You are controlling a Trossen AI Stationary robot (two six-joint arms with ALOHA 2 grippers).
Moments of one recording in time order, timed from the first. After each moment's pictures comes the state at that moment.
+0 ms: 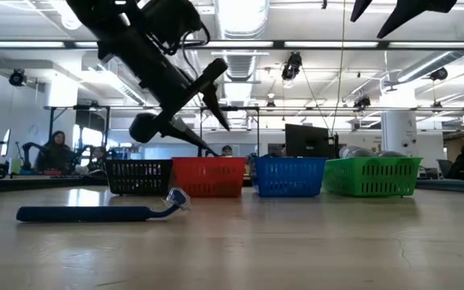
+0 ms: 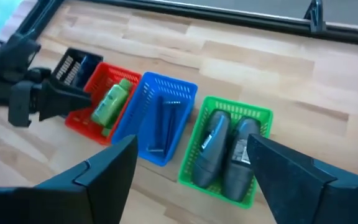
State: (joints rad) left arm 0.04 1.56 0.87 0.00 -0.34 -1.23; right arm 0.27 1.19 1.36 -1.35 0.66 1.42
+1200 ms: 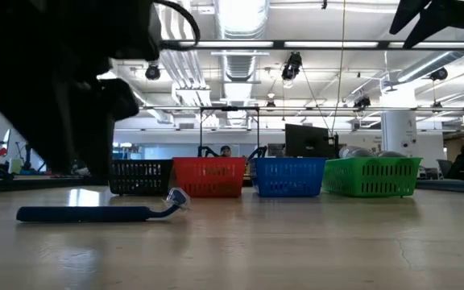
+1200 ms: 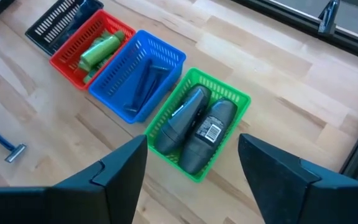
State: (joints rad) left arm -0.50 1.69 1.06 -0.47 -0.08 -0.54; right arm 0.27 0.93 1.17 -1.35 0.54 1.13
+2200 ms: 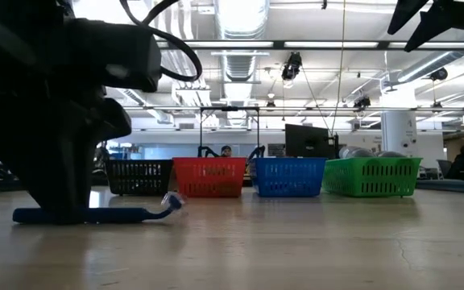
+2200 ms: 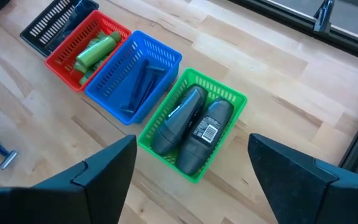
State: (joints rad) left arm -0.55 1.86 1.12 -0.53 -0.10 -0.62; right arm 0.25 0.93 1.17 -1.35 0.53 1.12
